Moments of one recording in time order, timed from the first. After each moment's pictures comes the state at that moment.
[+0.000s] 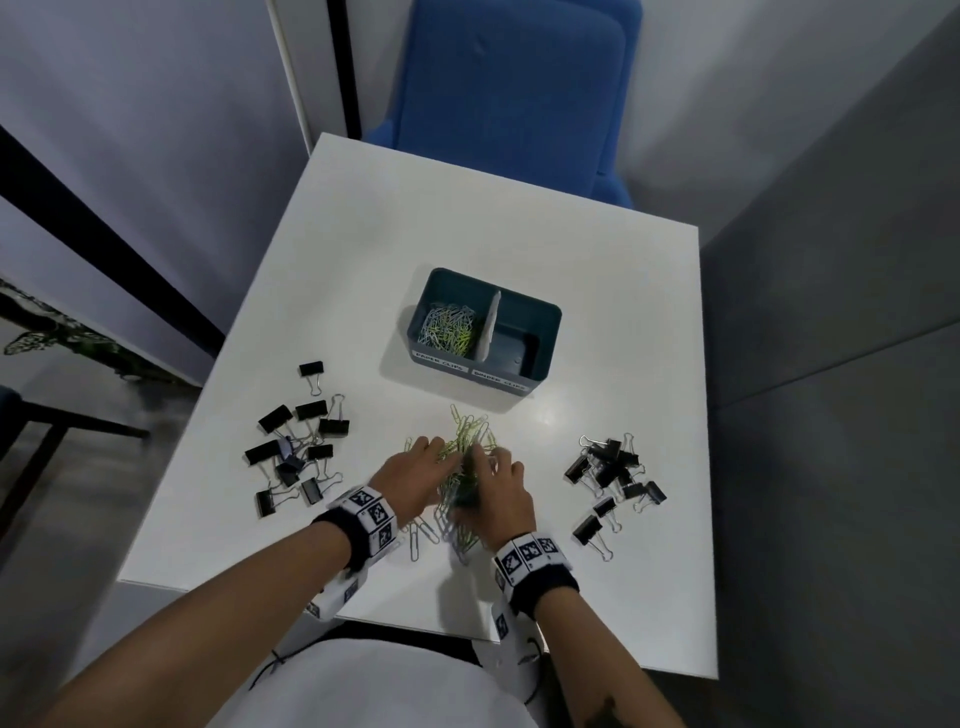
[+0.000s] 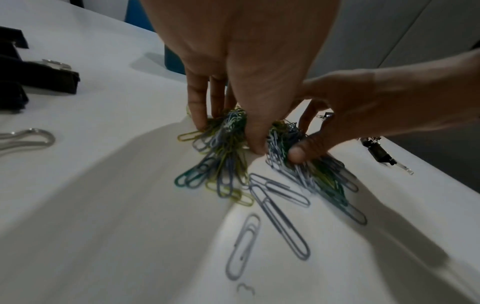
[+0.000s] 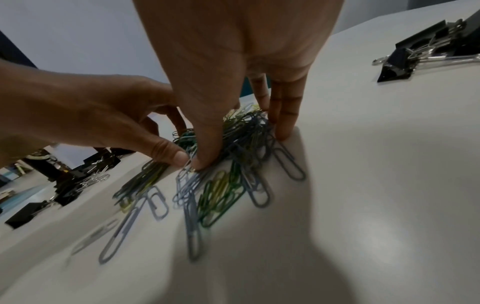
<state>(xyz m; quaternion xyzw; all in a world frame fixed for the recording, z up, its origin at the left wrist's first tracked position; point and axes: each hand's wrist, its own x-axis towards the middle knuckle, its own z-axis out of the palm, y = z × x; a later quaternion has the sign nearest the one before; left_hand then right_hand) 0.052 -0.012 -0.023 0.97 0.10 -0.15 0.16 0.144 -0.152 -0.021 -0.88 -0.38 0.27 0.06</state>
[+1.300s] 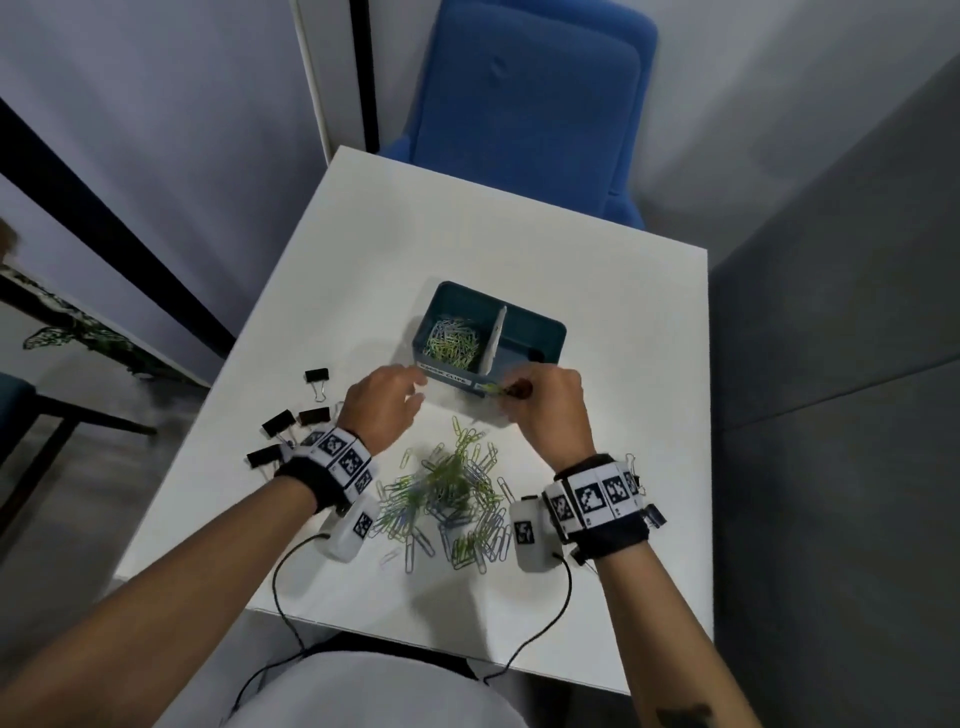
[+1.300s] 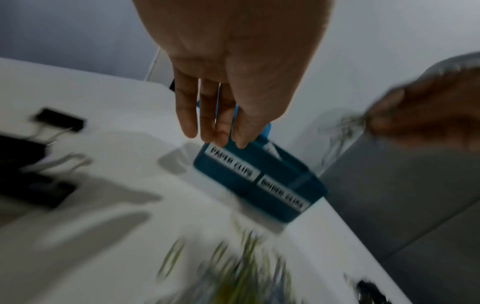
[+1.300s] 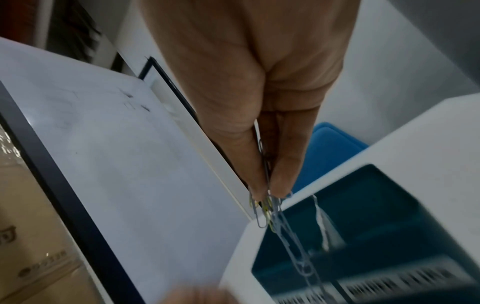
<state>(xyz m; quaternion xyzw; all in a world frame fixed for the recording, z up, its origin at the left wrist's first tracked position) 0.084 0.064 0.050 0.90 0.32 0.03 0.28 0.235 -0.096 0.125 -0.85 -0.38 0.19 0.32</state>
